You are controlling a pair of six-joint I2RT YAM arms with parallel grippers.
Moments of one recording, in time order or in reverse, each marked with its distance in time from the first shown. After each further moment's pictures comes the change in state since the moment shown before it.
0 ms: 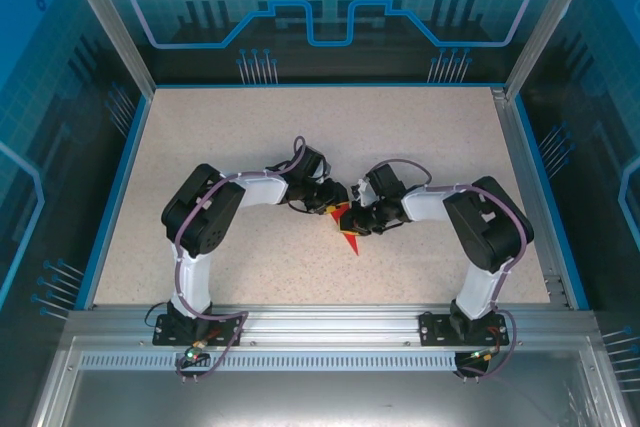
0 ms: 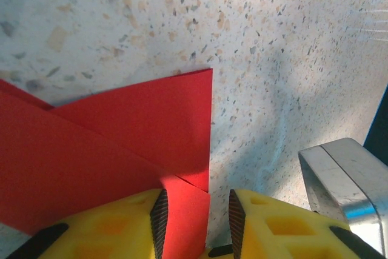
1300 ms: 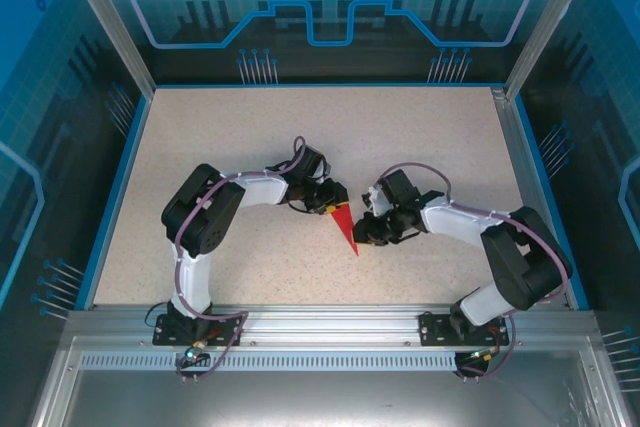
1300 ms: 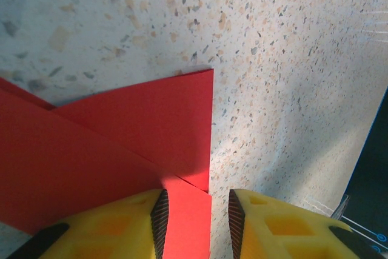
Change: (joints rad) left arm 0.000 0.000 0.001 -0.003 -0.004 -0.003; right arm 0.011 -0.277 -0.074 -0.253 0.053 -0.111
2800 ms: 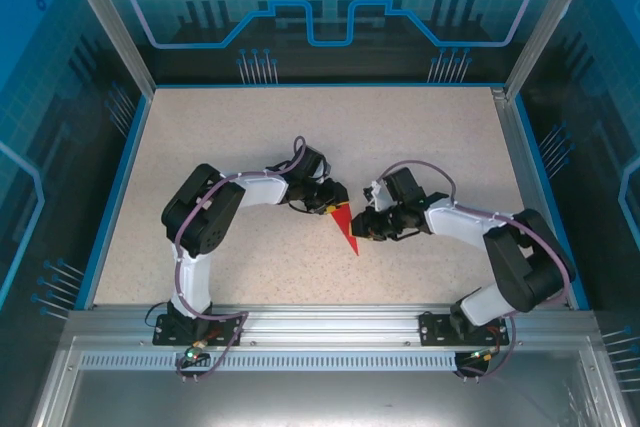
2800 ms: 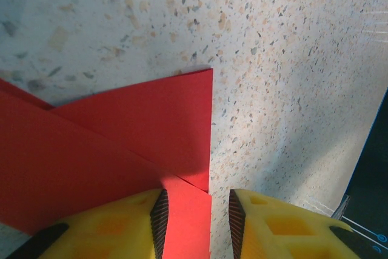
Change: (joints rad) left arm 0.000 0.000 0.000 0.000 -0.002 0.000; right arm -0.034 0.001 -0.030 0.127 -0.055 0.053
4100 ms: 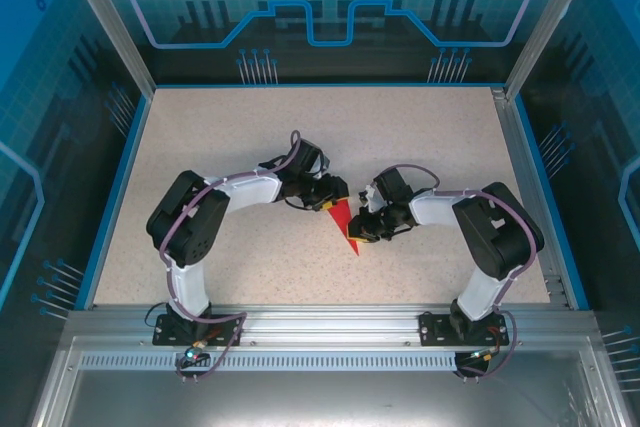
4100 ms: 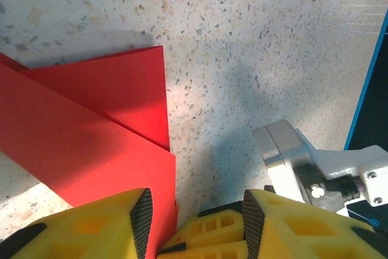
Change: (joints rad) left arm -0.006 -0.114 0.002 -0.096 -0.003 0.030; right arm -0.006 0.214 0.048 0.042 0.010 0.022
